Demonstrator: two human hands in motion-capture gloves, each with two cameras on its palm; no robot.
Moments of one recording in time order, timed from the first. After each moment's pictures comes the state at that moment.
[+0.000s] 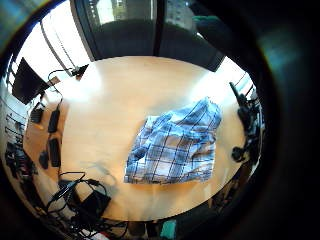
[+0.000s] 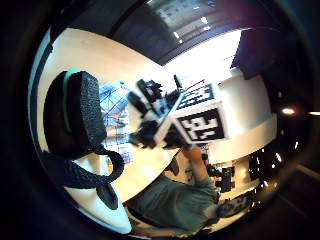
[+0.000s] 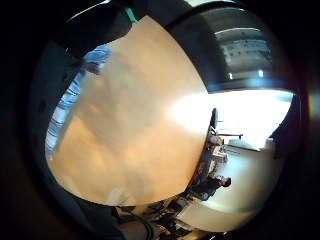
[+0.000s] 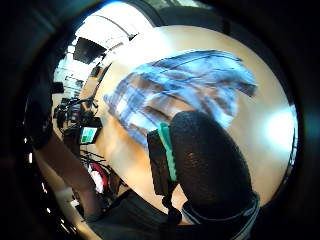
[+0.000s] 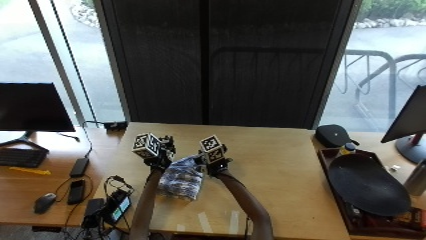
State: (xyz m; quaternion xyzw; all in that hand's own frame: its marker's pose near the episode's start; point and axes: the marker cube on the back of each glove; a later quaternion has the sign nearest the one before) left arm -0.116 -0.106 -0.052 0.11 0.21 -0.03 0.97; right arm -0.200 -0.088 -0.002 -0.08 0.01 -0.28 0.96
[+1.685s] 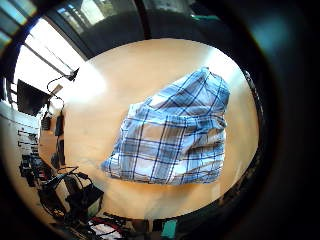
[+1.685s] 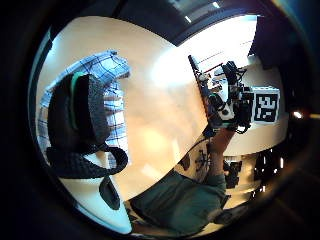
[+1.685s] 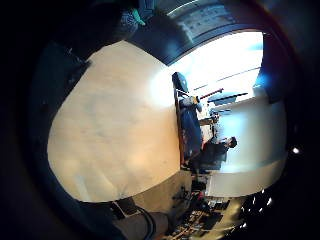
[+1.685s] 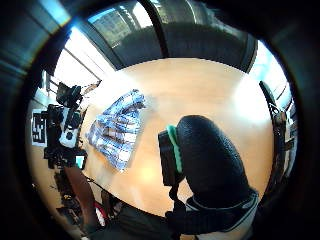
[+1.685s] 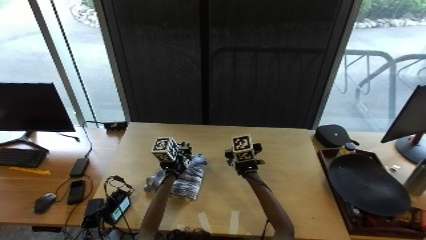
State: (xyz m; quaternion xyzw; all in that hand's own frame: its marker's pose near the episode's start) left arm -0.023 -0.087 -0.037 0.06 0.16 0.05 0.98; right arm -0.028 -0.105 -0.017 -0.01 0.09 -0.08 0.99
